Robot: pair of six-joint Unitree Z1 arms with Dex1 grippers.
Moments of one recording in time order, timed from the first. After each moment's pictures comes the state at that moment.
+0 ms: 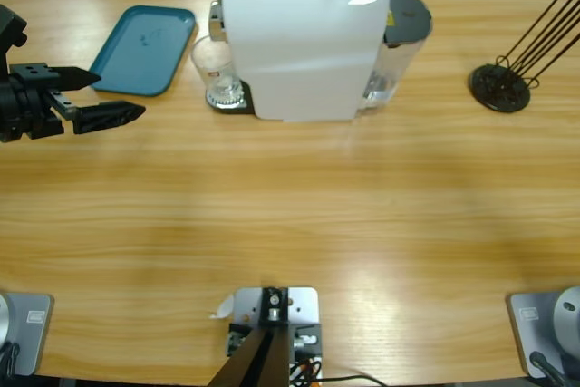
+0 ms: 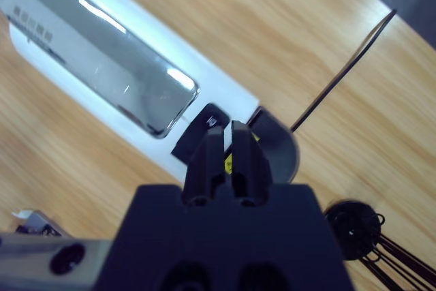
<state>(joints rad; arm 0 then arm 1) -0.67 1.27 -0.56 -0.05 -0.08 0.02 0.56 1.83 -1.87 0.98 0.08 -0.10</state>
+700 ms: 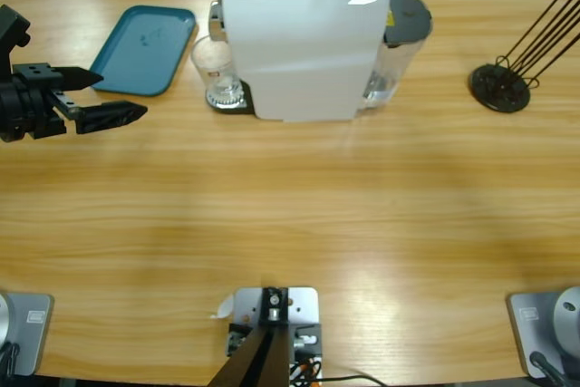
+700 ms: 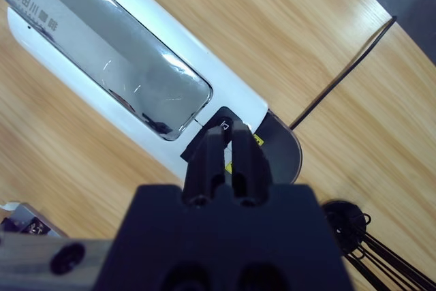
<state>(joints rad) -0.68 1.28 -0.56 -0.06 -0.08 0.02 0.60 1.88 -1.97 1.05 0.03 -0.13</state>
